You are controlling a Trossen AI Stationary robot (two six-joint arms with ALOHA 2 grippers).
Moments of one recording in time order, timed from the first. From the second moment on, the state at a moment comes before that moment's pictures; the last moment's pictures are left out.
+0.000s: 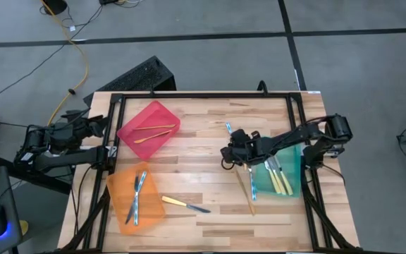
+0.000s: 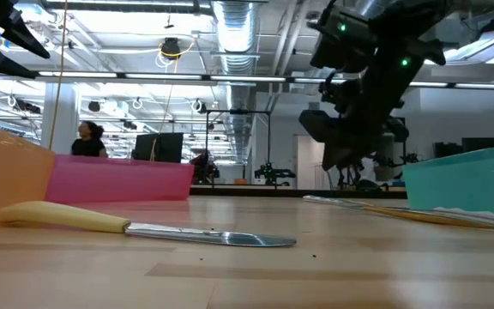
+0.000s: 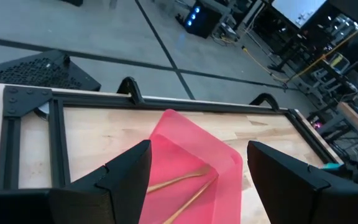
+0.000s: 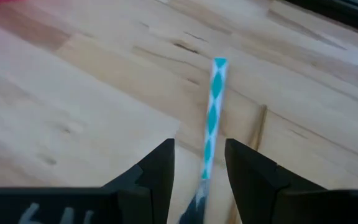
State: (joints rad) left arm 0.15 0.00 0.75 -1.21 -0.71 -0.88; right arm 0.06 1.66 0.89 -0.41 0.77 0.98
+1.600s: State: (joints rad) left arm 0.15 0.00 0.75 -1.21 -0.71 -0.90; right arm -0.10 1.66 0.76 0.06 0.73 0.73
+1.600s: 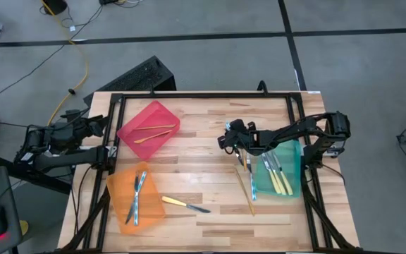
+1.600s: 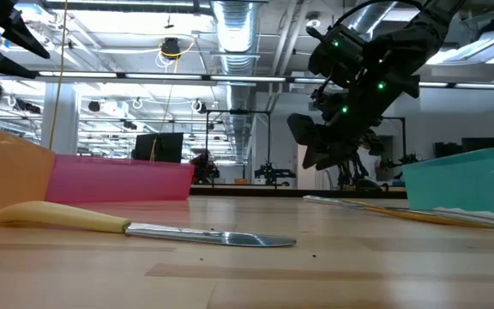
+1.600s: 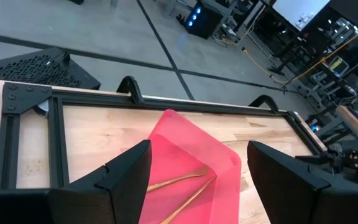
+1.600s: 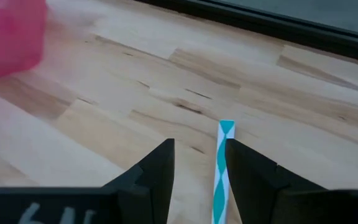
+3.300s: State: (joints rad) left arm 0.15 0.00 0.75 -1.22 -0.71 -0.91; right arm -0.14 1.90 0.96 0.46 0.47 0.24
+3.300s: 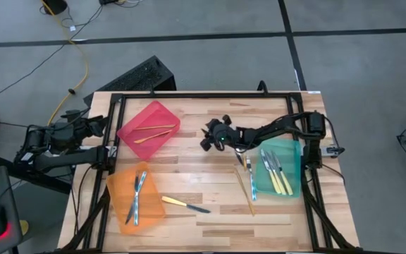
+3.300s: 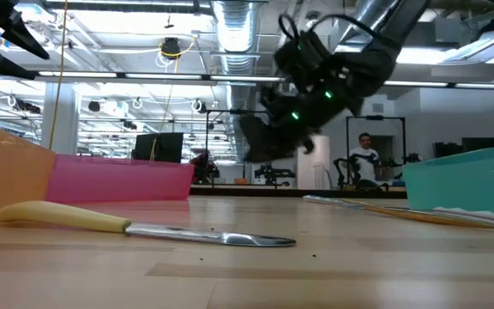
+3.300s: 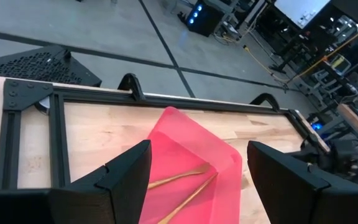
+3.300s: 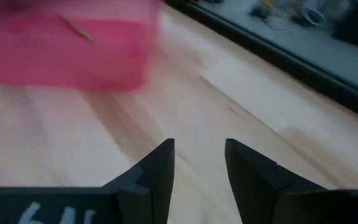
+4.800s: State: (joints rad) left arm 0.15 0.00 0.75 -1.27 -0.69 -0.92; right arm -0.14 1.90 0.69 0.31 0.61 0.71
